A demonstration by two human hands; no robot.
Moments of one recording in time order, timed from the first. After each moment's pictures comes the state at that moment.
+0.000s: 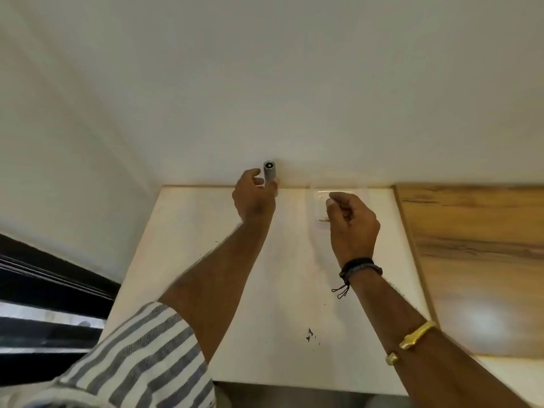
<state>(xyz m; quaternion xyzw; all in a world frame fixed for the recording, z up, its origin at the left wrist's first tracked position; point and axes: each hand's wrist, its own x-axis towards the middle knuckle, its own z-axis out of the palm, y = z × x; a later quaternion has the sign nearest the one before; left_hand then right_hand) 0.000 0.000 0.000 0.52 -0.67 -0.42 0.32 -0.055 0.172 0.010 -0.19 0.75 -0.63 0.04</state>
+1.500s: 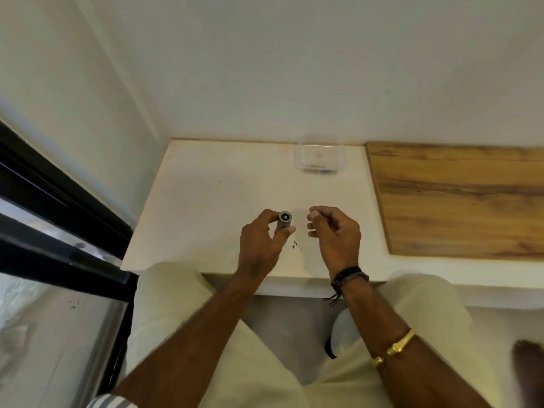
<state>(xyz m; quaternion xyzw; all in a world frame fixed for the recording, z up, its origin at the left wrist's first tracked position) 0.175 0.192 -0.005 0.34 -0.79 -0.44 0.26 0.066 0.300 0.006 -0.16 0.71 -0.67 0.17</state>
